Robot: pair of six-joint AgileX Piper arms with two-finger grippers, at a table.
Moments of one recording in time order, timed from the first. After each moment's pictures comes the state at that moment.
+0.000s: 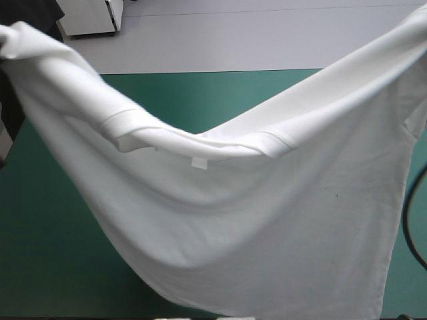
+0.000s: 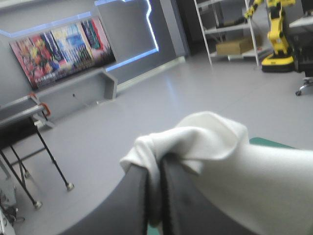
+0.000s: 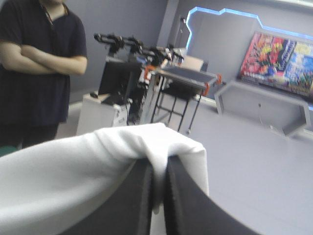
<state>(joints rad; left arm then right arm) -0.28 1.19 -2.42 -0.32 1.26 0.41 0.43 1.13 -2.31 -0.06 1.14 -0.23</state>
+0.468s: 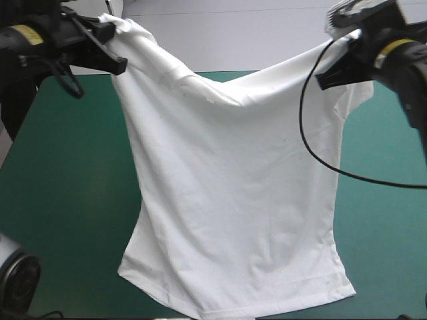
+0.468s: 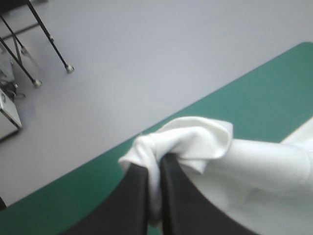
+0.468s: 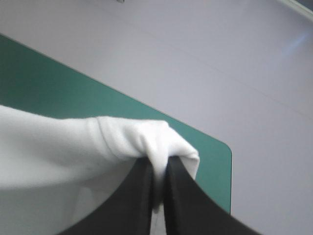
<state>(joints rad) -0.28 1.58 -2.41 -0.14 1.26 0.35 0.43 1.45 -2.11 -0.41 1.20 -0.16</state>
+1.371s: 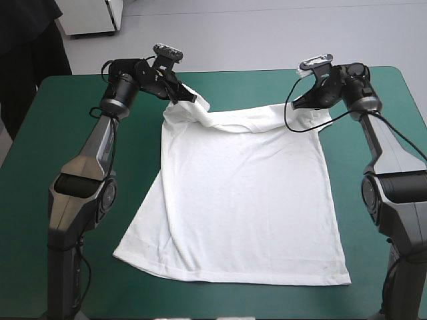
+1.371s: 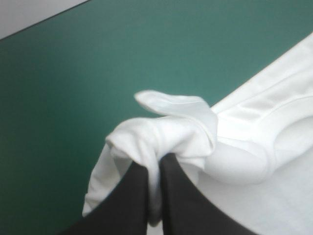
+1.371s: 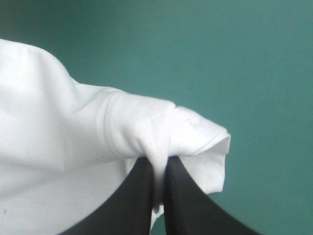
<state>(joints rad) -0.25 2.28 -2.39 -0.23 1.05 0.34 0.08 2.12 -2.02 0.02 0.90 -0.27</state>
